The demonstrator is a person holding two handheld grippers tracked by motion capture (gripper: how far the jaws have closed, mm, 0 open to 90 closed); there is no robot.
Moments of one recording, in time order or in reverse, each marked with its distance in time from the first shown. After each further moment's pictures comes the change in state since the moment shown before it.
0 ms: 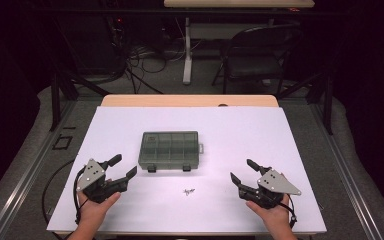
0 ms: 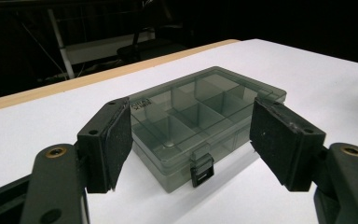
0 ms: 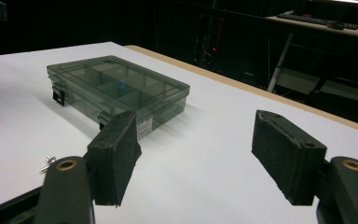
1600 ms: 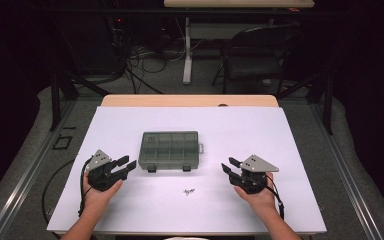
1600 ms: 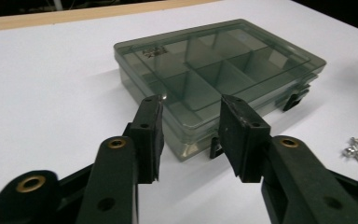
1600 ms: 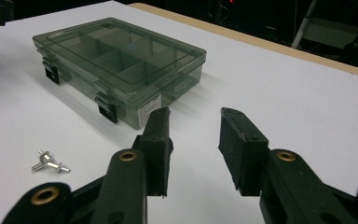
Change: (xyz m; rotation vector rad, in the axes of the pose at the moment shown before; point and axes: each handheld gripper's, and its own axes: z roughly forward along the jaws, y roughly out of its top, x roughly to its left) left arm 0.028 -0.006 0.030 0.215 -0.004 -0.145; right arm -0.001 0.005 0.052 0.190 0.059 0.060
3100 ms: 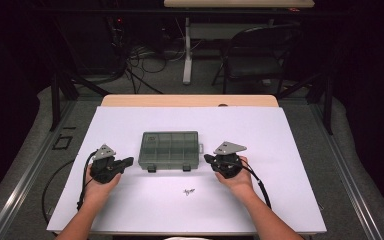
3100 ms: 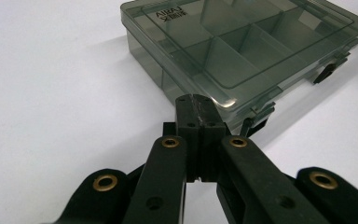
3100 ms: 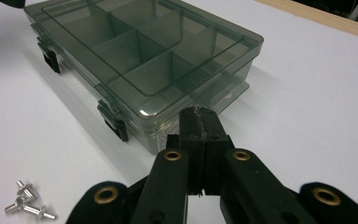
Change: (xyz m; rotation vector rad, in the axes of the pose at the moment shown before) left arm 0.020 0.003 0.017 0.141 -0.020 0.014; right arm 0.008 0.015 0.076 0.150 0.129 -0.038
